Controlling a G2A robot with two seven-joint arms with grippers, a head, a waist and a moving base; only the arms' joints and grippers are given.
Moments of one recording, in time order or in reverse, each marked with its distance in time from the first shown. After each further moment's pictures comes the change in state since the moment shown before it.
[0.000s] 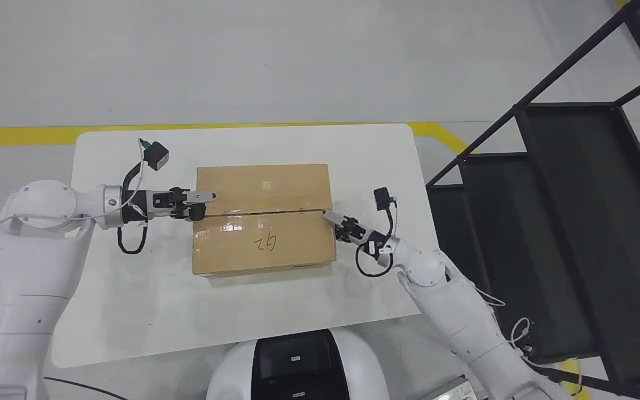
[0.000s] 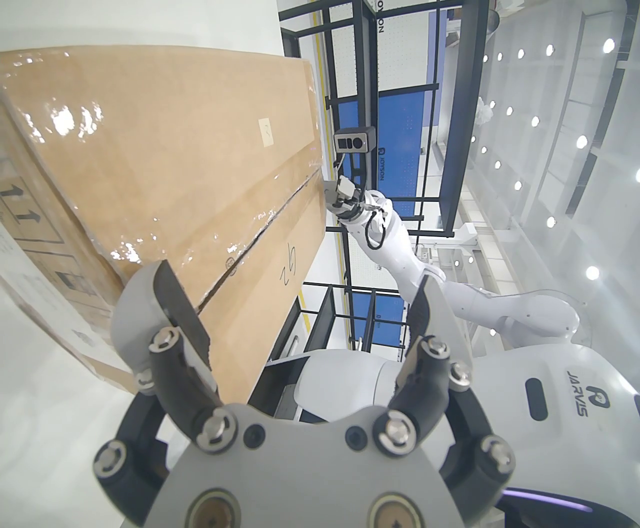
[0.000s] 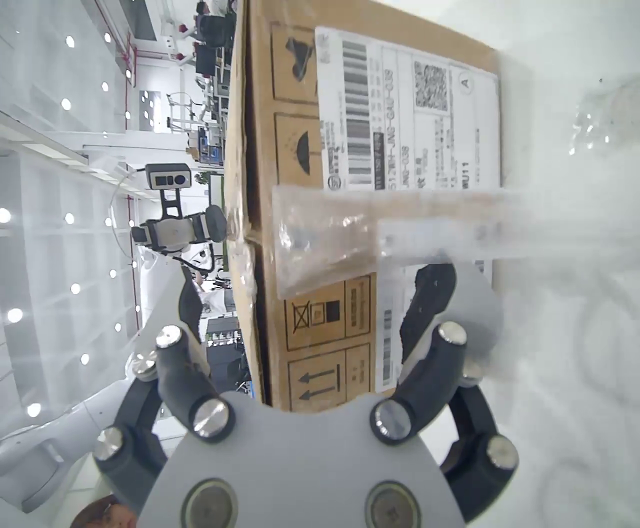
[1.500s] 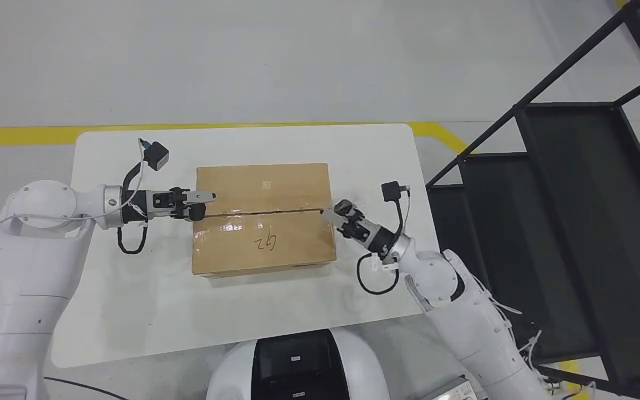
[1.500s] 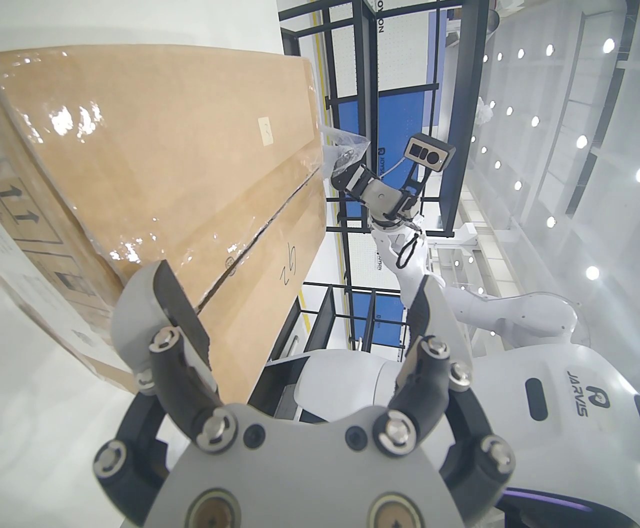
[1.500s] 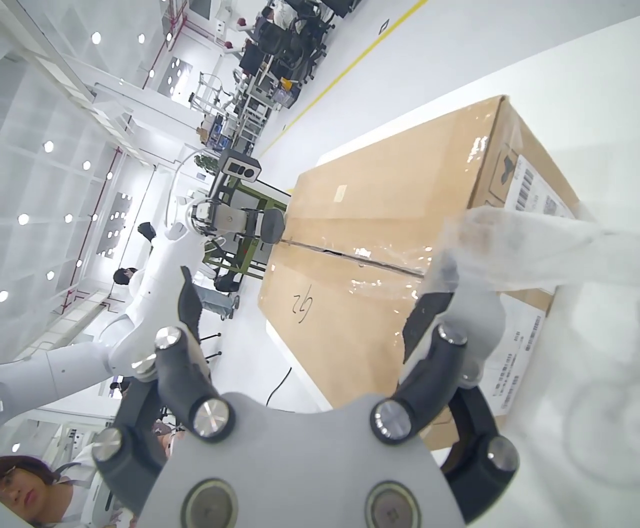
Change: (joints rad) left arm 0.000 0.000 0.000 0.000 0.000 0.000 0.000; right arm -0.145 0.029 0.087 -0.376 -0.296 -0.040 -0.097
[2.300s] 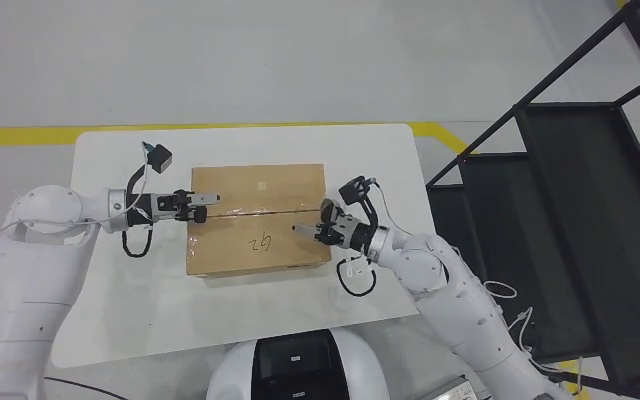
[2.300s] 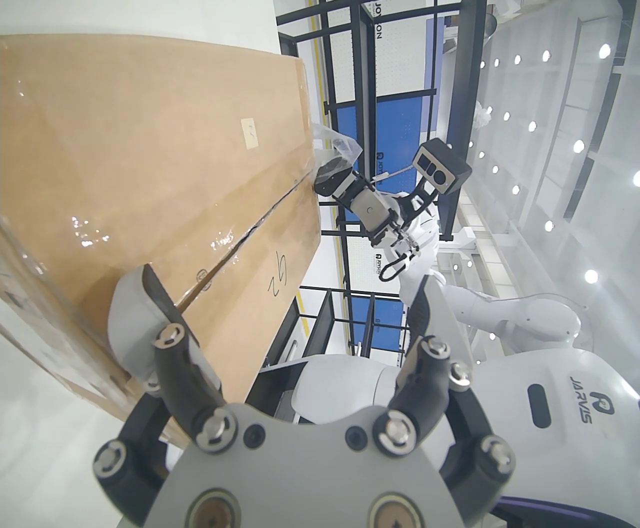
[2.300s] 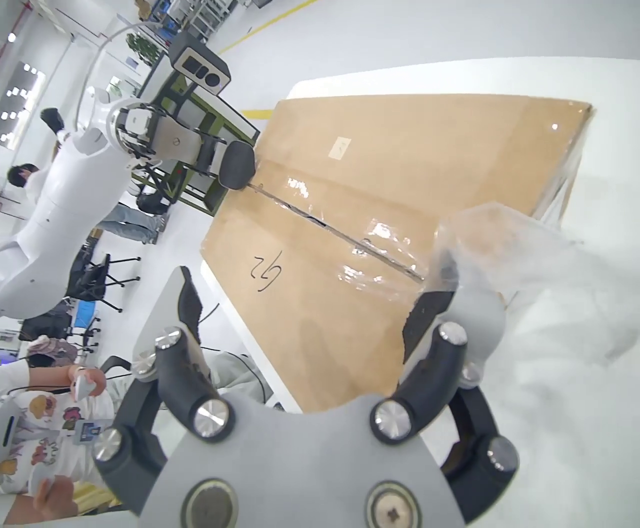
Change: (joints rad) left arm 0.040 0.008 -0.001 -0.059 -0.001 0.019 0.044; right arm 0.094 0.004 -0.077 -0.053 -0.344 0.076 0.083
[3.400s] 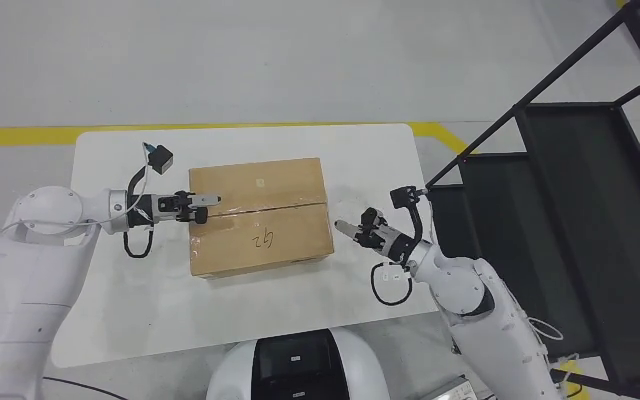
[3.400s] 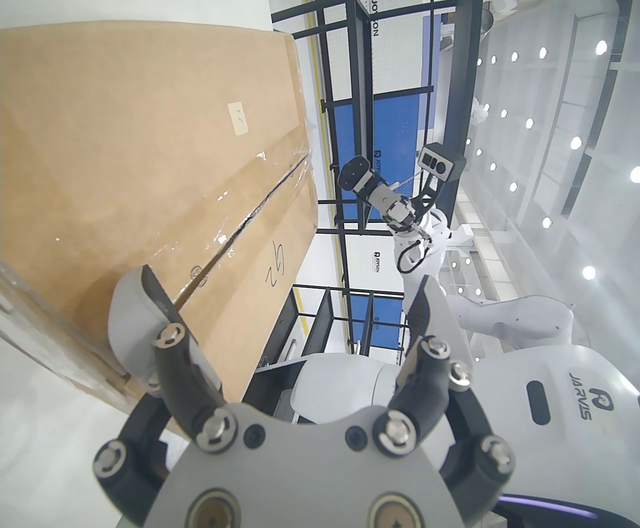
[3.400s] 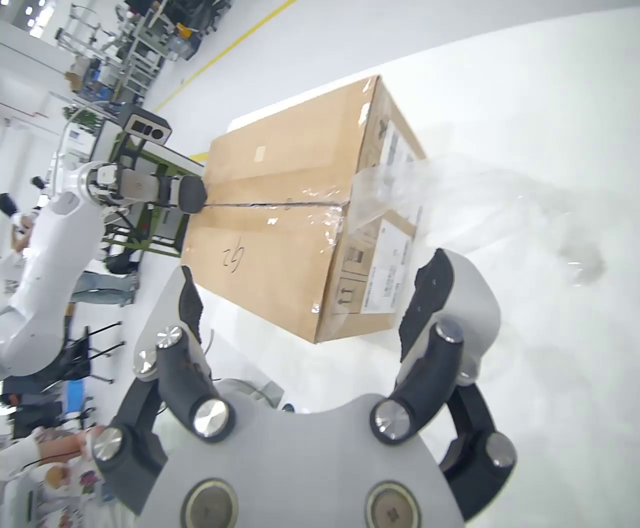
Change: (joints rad) left arm 0.000 0.010 0.017 -0.006 -0.020 -0.007 0.007; right arm -0.236 0.029 0.222 -0.153 0.163 0.152 0.056
